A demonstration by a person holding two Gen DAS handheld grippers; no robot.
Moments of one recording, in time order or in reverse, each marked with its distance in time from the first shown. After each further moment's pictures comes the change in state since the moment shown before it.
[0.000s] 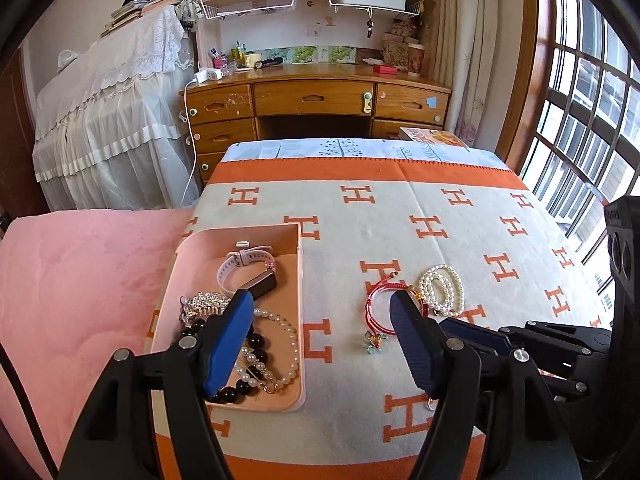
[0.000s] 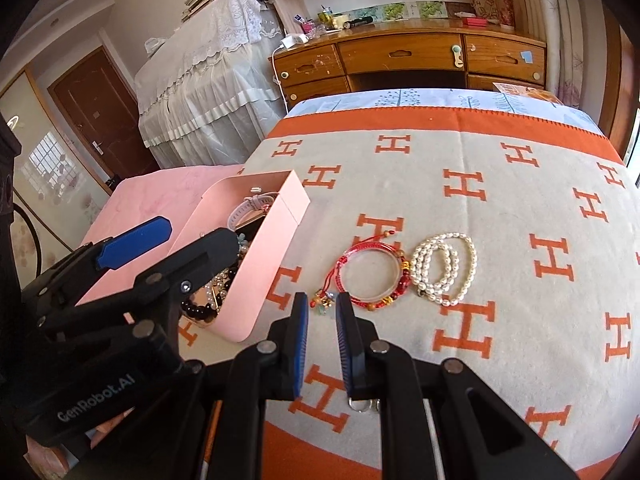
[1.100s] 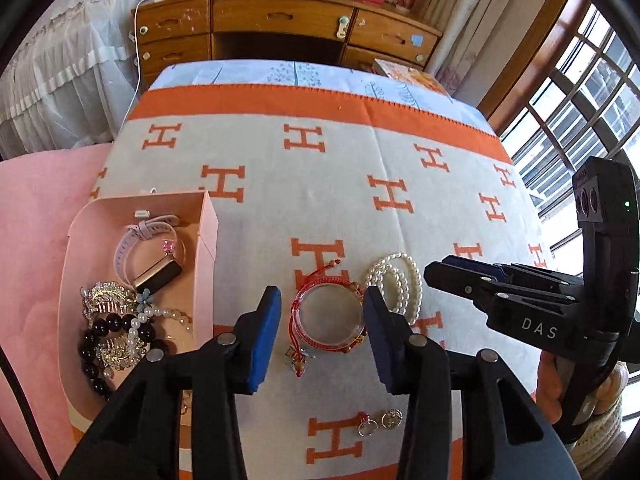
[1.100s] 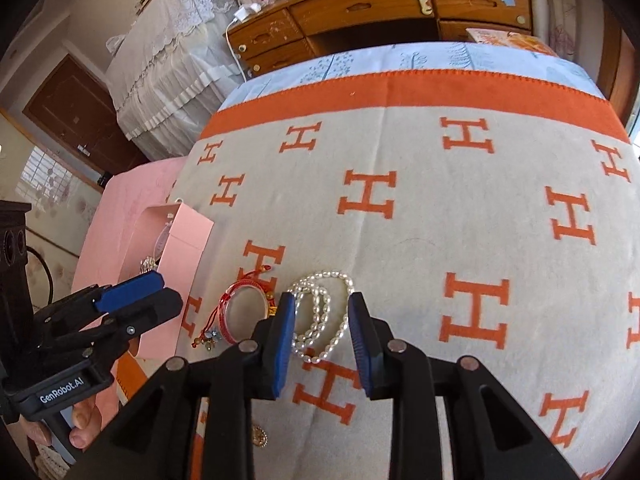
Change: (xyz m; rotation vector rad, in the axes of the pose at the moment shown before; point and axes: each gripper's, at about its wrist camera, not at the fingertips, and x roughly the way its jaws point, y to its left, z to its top) left arm 0.089 -0.027 0.040 -0.089 0.343 -0.183; right arm 0.041 -0.114 0.065 0.093 0.216 0.044
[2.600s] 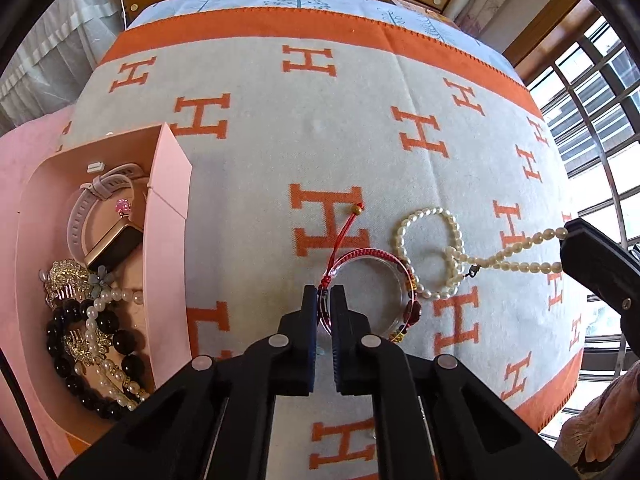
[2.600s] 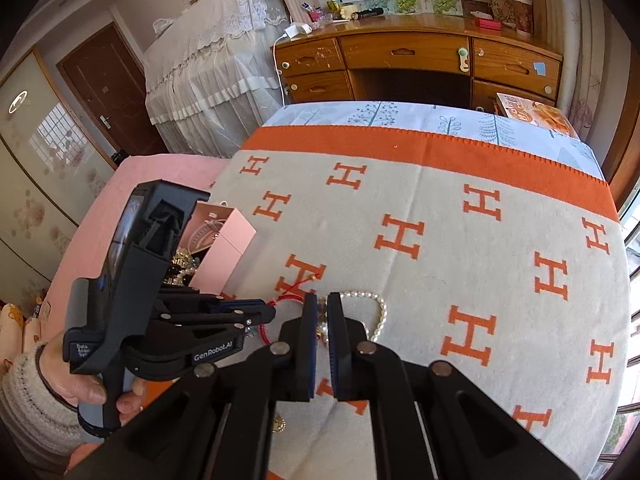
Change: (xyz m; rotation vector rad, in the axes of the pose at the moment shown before) left arm 0.064 -0.004 -0.004 -0.008 0.186 0.007; right arm -0.057 0.050 -0.006 -0.185 -0.134 -0.033
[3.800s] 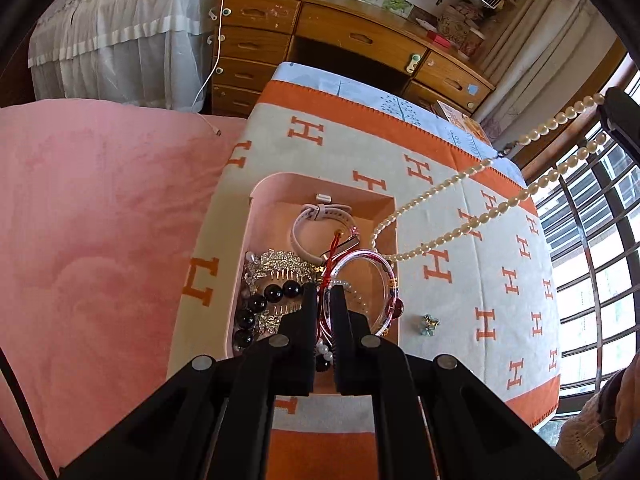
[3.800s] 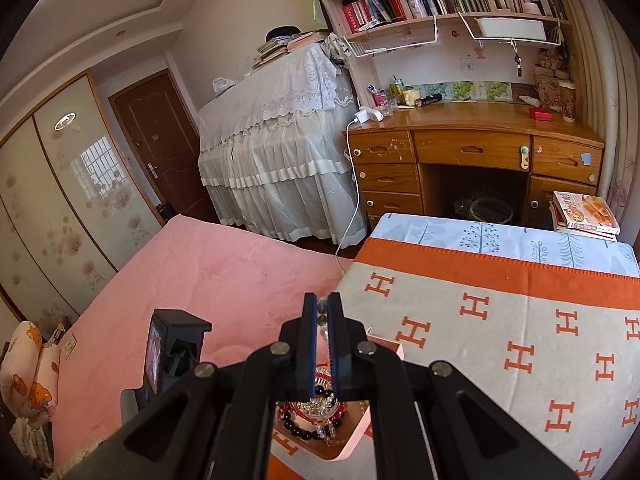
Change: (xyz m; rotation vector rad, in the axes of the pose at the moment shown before) left arm -0.121 0.152 -0.056 -0.179 -0.261 -0.033; right arm -0.036 0.165 0.071 -0.068 -0.275 0.112
